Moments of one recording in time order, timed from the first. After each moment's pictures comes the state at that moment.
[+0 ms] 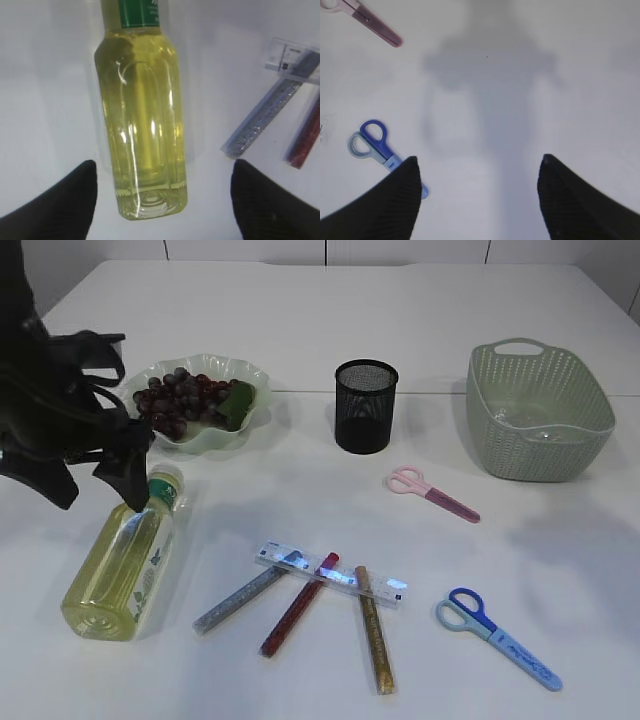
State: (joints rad) left arm -0.30 1.79 -1.32 -0.12 1.06 -0.12; right arm 0.01 1.31 -1.10 -0.03 1.07 0.08
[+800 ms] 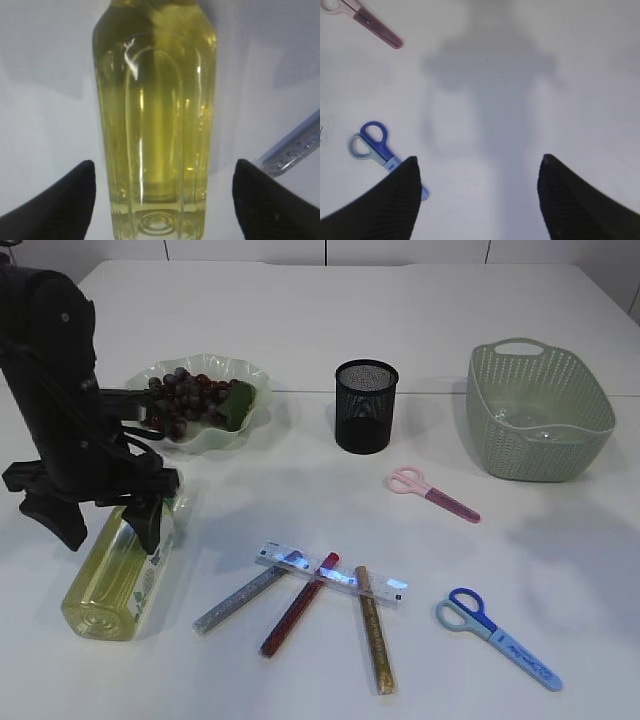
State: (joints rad) left arm -0.35 1.93 -1.33 -0.03 1.06 -0.29; right arm 0.01 1.31 -1.10 -0.03 1.06 0.08
